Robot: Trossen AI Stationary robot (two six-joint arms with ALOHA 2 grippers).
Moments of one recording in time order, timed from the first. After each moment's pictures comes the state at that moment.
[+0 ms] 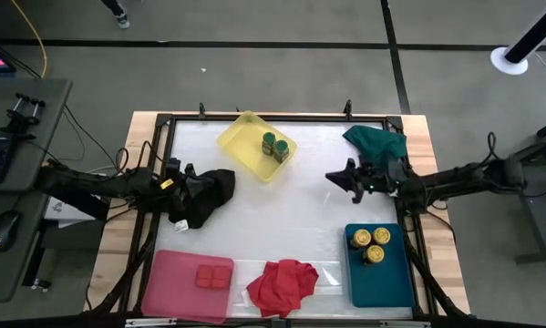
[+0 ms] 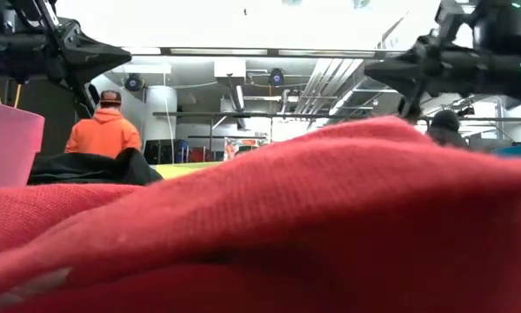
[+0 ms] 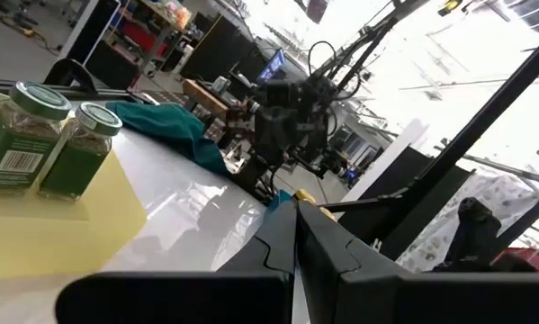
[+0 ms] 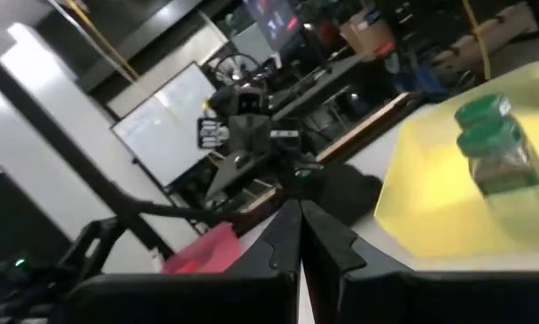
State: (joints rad) left arm -0.09 0.24 0.01 0.33 -0.22 -0.62; right arm -0.13 0.97 0.09 0.98 -0.04 0.62
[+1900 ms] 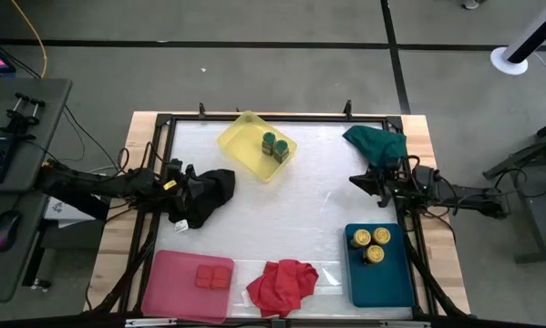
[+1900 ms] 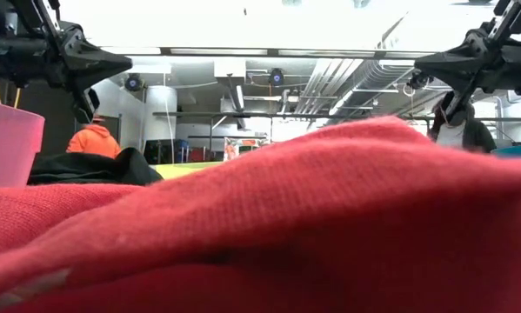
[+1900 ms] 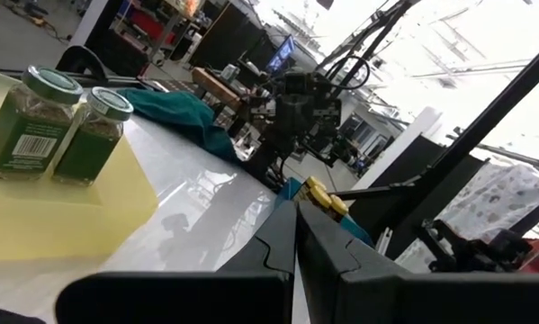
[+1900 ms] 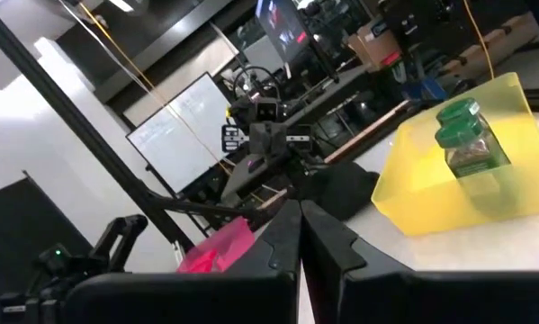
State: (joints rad) left arm -0.09 0.26 0.01 0.30 -0.22 -0.63; right arm -0.09 0.01 0.01 0.13 0.00 0.63
